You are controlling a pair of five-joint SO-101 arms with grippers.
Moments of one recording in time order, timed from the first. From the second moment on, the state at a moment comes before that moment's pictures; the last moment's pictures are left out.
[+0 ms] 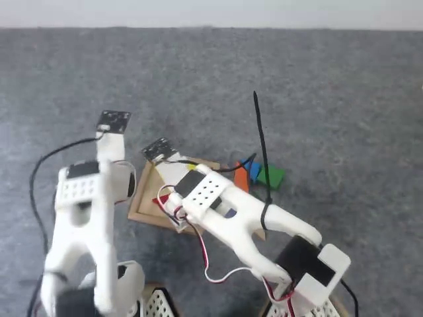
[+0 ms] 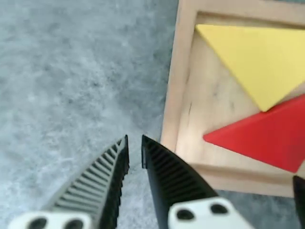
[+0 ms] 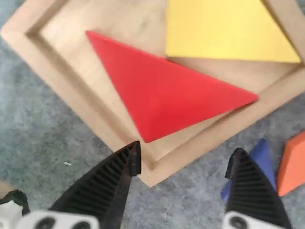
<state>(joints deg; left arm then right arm) -18.3 -29.4 55.5 62.7 -9.7 -55.6 4.6 24.1 61.9 -12.6</state>
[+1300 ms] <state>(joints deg) -28.3 -55.7 69.4 53.2 -0.7 -55.6 20.5 10.3 60.6 0.8</state>
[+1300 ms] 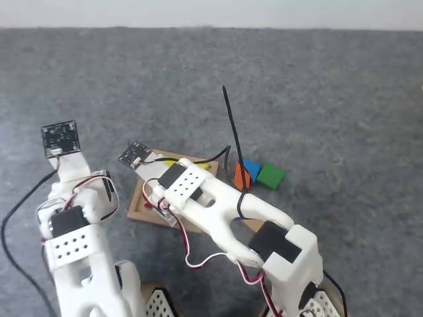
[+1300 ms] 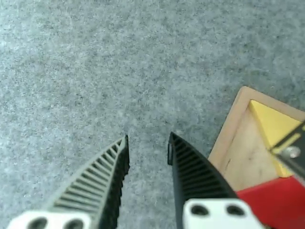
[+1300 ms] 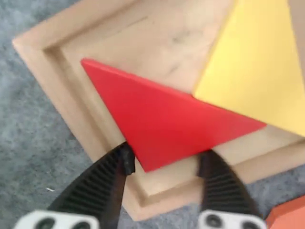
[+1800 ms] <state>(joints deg) -28.3 -55.7 69.7 53.2 -0.8 -55.2 11.3 17.6 55.6 0.0</state>
